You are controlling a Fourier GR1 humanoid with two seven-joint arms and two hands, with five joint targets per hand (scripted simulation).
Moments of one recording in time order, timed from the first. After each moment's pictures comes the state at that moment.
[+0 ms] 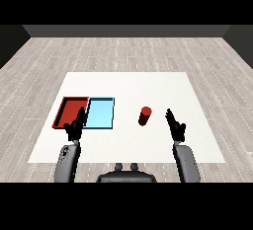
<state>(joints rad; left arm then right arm) 0.00 0.08 0.02 -1.58 0.01 0.02 0.01 0.02 -0.11 0.00 -1.55 0.02 0.02 0.02</state>
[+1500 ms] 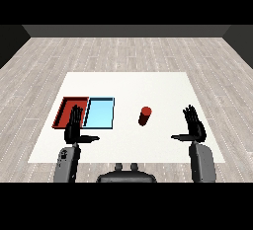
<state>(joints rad) 0.04 0.05 0.06 -1.63 0.08 -0.11 -0.46 -0.02 -0.23 -0.26 -1.44 -0.21 0.36 -0.39</state>
